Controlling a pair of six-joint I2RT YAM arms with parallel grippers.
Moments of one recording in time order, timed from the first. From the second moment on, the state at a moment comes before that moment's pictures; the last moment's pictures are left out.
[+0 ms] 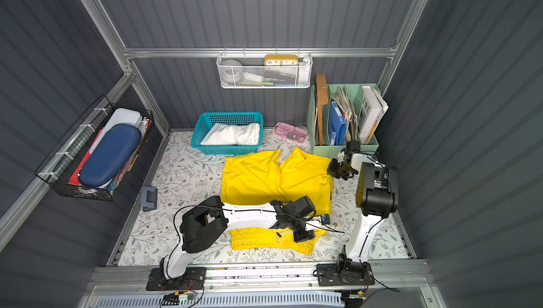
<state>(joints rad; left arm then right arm) -1.25 2.16 1.49 -0.32 0.36 0.28 -0.21 1.97 1.27 -0.52 -0.39 0.29</state>
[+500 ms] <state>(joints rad) -1.24 1.93 1.40 -0.13 0.33 0.24 -0.08 1.64 1.22 -0.50 -0.42 0.21</state>
